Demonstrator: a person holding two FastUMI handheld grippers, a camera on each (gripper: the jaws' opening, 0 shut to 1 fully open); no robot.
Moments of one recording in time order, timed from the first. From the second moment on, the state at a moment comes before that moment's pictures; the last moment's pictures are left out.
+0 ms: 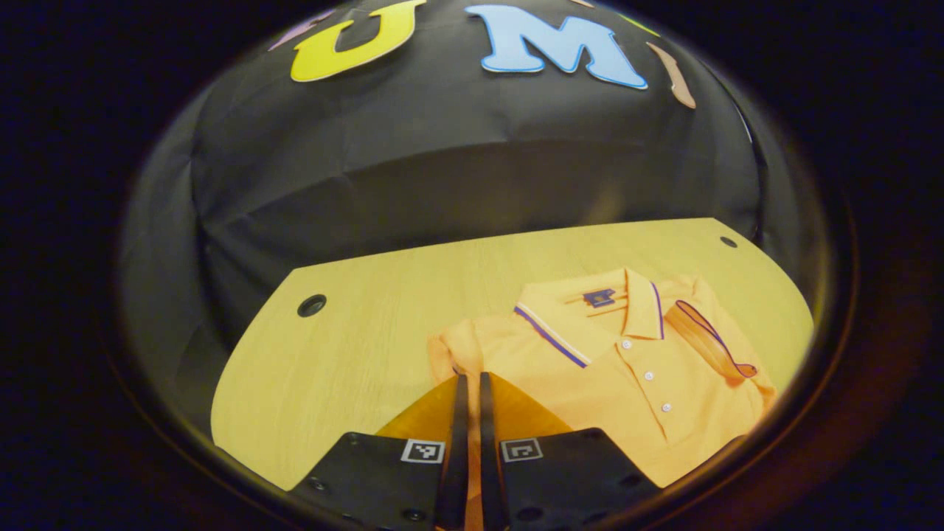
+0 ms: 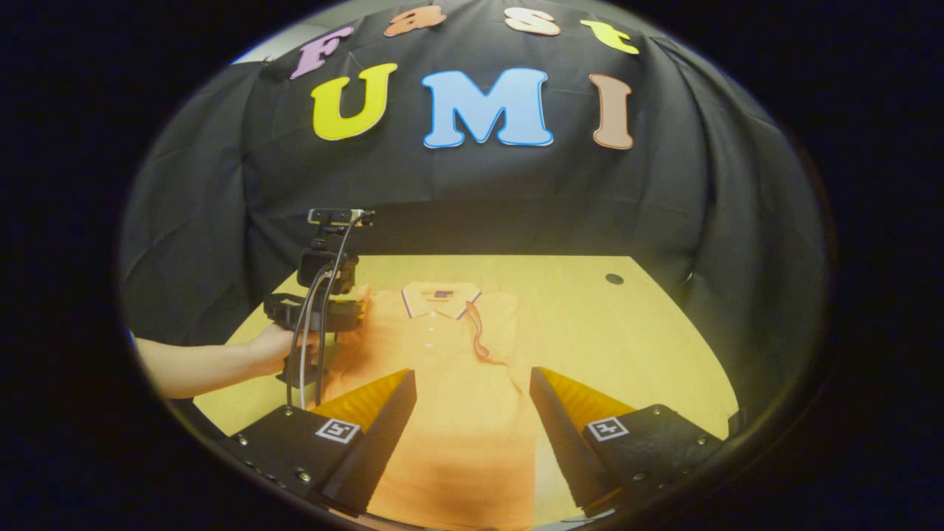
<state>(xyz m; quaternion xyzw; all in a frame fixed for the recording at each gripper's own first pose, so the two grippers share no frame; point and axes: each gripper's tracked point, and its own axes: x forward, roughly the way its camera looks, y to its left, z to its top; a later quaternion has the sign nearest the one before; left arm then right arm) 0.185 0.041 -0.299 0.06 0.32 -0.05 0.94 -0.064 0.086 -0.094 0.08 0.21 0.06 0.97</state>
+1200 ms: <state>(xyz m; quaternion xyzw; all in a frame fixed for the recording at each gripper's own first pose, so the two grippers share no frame) 0.008 0.010 -0.256 0.03 0.32 -0.08 0.95 -0.111 0.053 -0.174 0.05 0.23 0.09 0.97</state>
